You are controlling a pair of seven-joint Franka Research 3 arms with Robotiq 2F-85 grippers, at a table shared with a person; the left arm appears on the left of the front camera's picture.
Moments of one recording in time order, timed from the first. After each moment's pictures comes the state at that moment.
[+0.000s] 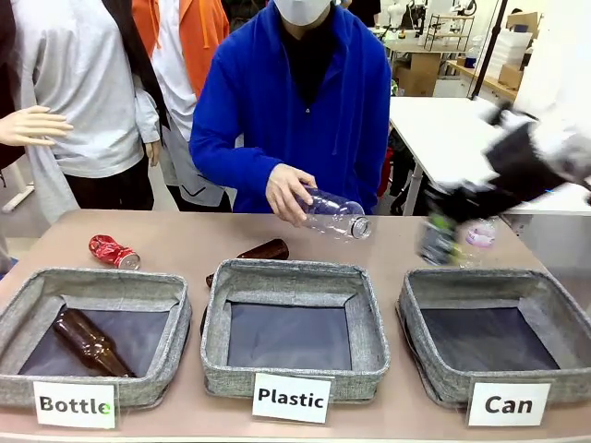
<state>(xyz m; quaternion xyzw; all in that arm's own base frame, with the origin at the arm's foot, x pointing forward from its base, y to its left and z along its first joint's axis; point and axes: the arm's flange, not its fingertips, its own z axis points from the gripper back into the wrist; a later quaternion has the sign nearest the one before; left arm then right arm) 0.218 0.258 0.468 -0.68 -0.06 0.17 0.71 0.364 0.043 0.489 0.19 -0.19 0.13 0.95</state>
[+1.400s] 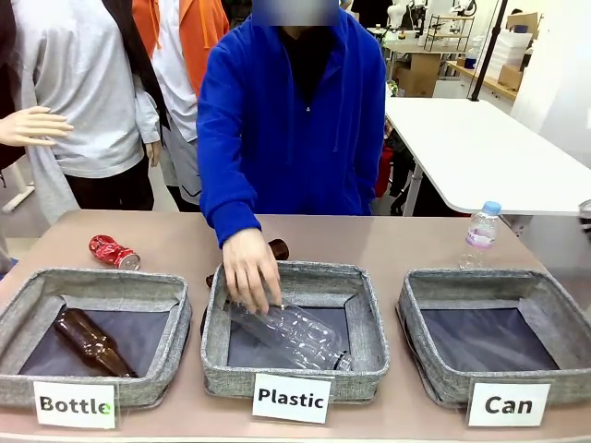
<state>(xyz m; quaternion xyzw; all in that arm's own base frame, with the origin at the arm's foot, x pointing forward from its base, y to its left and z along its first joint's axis) 0.218 0.258 0.468 -0.68 -0.06 0.17 0.71 0.337 -0.046 0.551 0.07 -0.03 0.35 0.93</state>
